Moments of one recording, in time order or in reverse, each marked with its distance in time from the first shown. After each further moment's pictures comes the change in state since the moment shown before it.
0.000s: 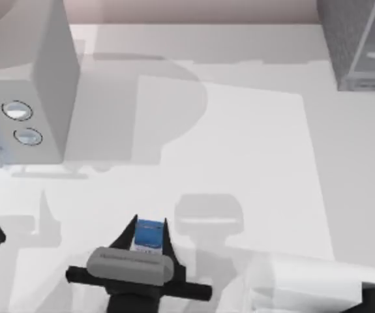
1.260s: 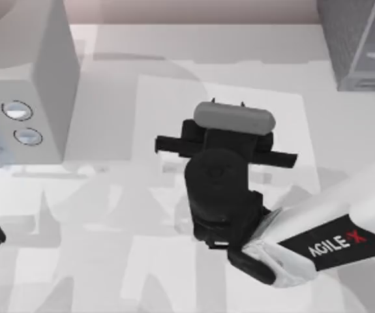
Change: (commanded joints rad) left arm 0.000 0.000 0.000 0.000 0.000 0.000; right arm -0.437 -0.325 -0.224 0.017 -0.480 -0.043
